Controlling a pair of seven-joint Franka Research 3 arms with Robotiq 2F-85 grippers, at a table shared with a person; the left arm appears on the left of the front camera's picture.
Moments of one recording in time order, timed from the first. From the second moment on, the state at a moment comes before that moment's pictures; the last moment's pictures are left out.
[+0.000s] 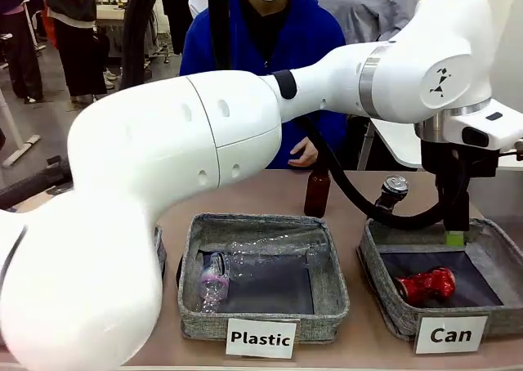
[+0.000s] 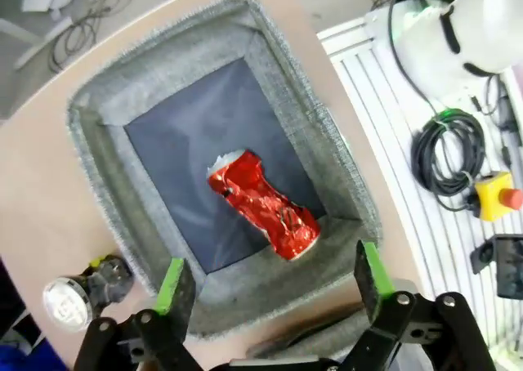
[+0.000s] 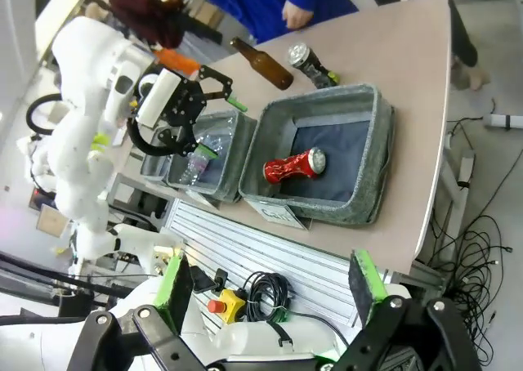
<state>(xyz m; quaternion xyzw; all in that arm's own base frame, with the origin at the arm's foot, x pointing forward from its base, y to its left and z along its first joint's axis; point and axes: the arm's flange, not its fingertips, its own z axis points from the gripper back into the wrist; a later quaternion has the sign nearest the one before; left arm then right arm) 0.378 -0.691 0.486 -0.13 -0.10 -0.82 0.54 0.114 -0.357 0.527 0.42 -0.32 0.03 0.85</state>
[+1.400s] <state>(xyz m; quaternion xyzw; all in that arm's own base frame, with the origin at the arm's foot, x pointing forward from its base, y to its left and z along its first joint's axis) 0.348 -0.444 0.601 -0.18 -0.03 -0.71 0.68 0.190 -0.186 0.506 0.51 -0.24 0.10 0.82</state>
